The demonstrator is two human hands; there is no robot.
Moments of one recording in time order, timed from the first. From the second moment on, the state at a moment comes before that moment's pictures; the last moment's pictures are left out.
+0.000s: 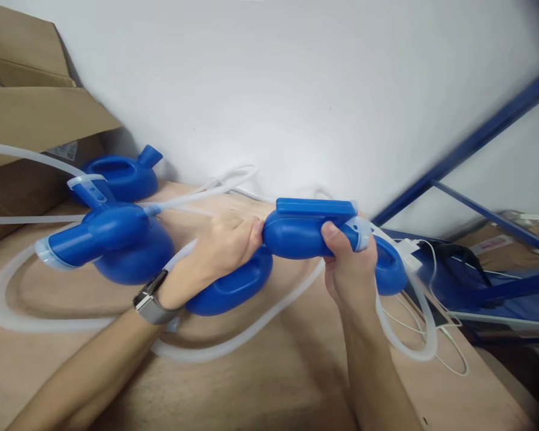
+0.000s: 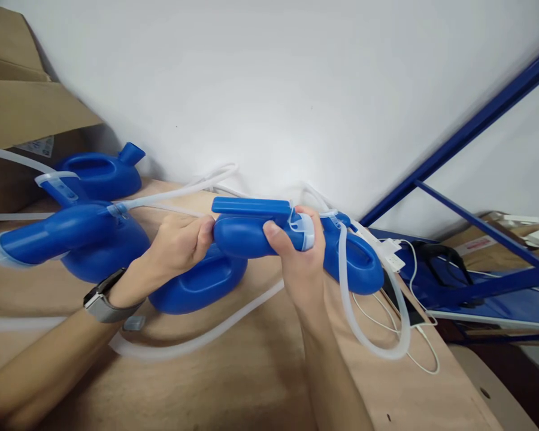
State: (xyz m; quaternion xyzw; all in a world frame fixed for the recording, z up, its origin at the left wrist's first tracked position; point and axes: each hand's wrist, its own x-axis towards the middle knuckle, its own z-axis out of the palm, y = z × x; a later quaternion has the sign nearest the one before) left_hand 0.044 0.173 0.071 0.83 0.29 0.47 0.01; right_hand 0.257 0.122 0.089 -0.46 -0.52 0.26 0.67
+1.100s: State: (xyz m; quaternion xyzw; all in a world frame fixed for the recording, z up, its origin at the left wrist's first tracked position) left_hand 0.017 0.181 0.099 0.68 0.27 0.20 0.65; right_hand 0.311 0.122 0.110 -0.38 -0.67 0.21 0.59
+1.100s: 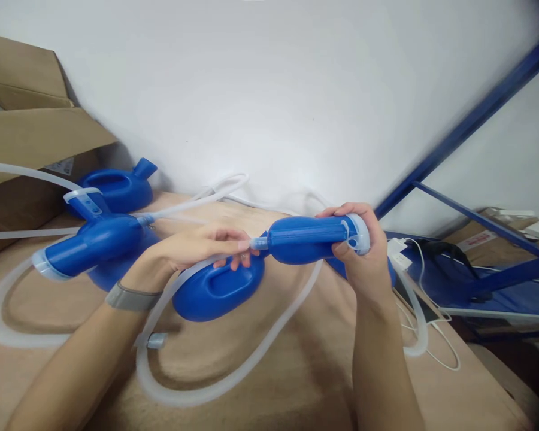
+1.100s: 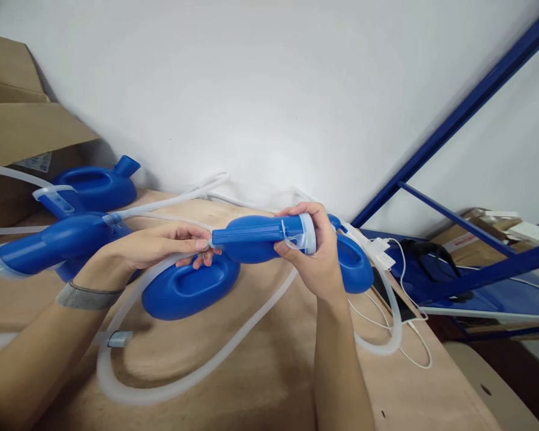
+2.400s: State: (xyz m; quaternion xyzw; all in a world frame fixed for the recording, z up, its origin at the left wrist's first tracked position) left_hand 0.069 0.163 0.076 0.52 0.34 0.46 0.63; right_hand 0.326 0.141 0.106 -0.40 -0.47 0.21 0.76
